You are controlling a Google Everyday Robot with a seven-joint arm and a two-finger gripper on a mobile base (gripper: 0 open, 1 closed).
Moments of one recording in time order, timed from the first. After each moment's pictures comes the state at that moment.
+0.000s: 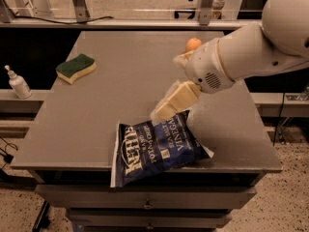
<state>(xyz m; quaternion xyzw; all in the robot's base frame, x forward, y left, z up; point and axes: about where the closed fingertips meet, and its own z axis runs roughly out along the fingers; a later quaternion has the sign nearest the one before) 0.490 -0.025 0.923 -0.55 0.72 0.22 0.36</state>
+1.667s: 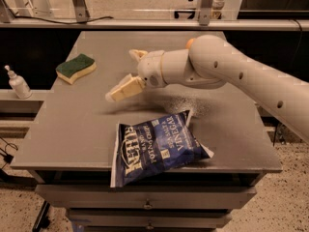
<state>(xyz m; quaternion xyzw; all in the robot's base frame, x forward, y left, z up) 0.615 0.097 0.873 -0.52 0.62 0.31 0.50</state>
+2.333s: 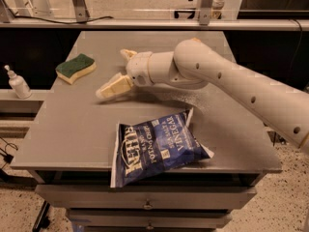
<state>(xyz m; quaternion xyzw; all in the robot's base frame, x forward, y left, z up) 0.649 0.129 0.856 -0.51 0.61 0.31 0.52</state>
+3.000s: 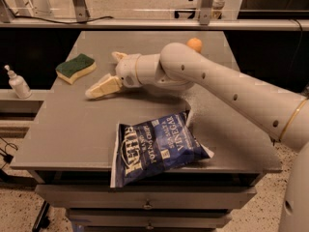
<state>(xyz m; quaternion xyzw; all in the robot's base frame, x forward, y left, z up) 0.662 0.161 0.841 -0.50 0.62 0.33 0.51</state>
